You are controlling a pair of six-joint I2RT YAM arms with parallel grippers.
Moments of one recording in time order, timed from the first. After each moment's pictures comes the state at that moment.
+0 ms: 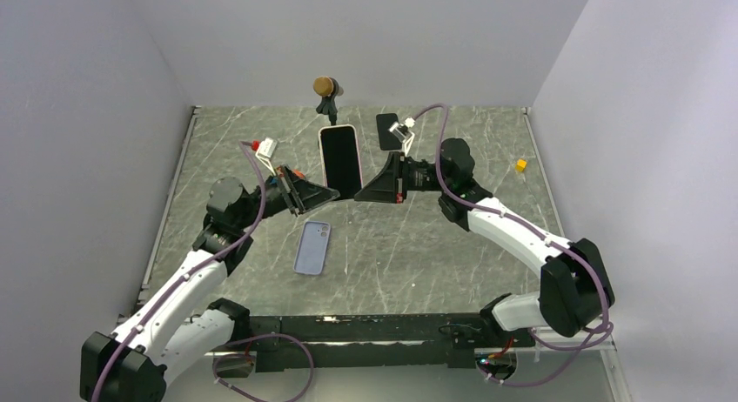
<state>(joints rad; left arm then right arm) -0.40 0.88 0.62 0.39 0.68 -1.09 0.54 1.36 0.90 0.46 -1.01 0.89</state>
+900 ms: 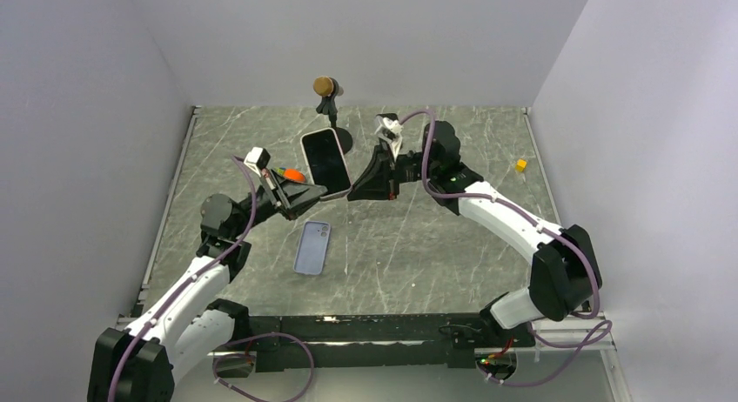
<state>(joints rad) -0.30 0.89 0.45 0.75 0.75 -1.69 0.57 1.45 1.08 0.34 -1.18 0.30</state>
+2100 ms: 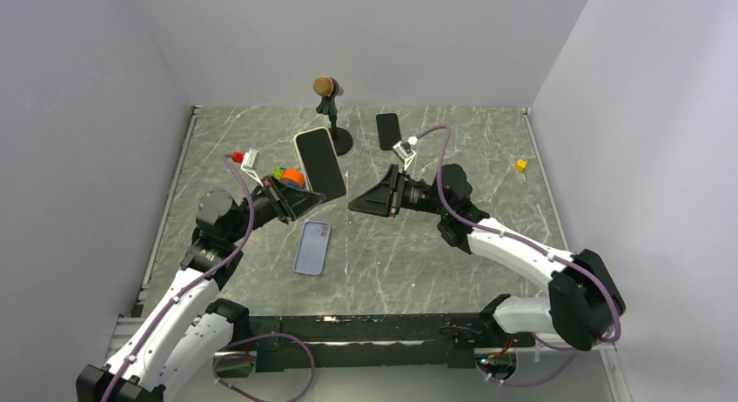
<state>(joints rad) -0.35 0.72 0.56 0.23 0.59 -0.96 0.64 1.23 0.71 0.56 -0.73 1.13</state>
